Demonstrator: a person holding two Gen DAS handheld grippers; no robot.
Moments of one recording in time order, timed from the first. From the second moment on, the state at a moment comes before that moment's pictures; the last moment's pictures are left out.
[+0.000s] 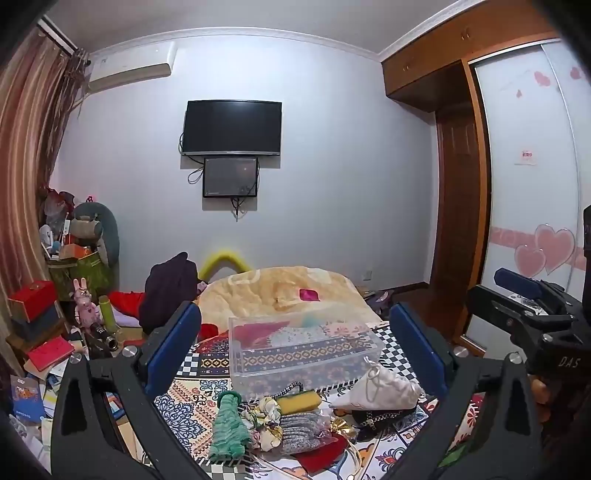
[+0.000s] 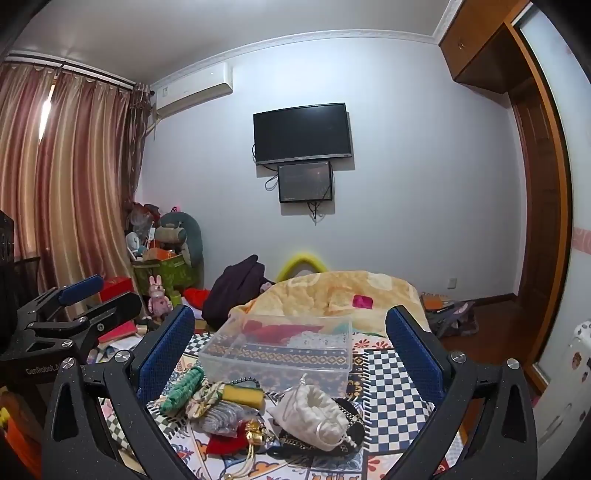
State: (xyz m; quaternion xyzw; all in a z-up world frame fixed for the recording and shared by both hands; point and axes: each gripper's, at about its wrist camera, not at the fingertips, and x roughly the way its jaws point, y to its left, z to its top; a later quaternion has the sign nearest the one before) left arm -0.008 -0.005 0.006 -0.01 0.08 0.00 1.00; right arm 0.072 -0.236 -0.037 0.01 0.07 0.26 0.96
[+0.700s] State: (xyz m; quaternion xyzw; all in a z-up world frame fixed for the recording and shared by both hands) left arm -0.010 -0.011 0.006 0.00 0.08 0.00 1.00; right arm 0.070 -0.235 -0.034 0.02 0.08 0.26 0.96
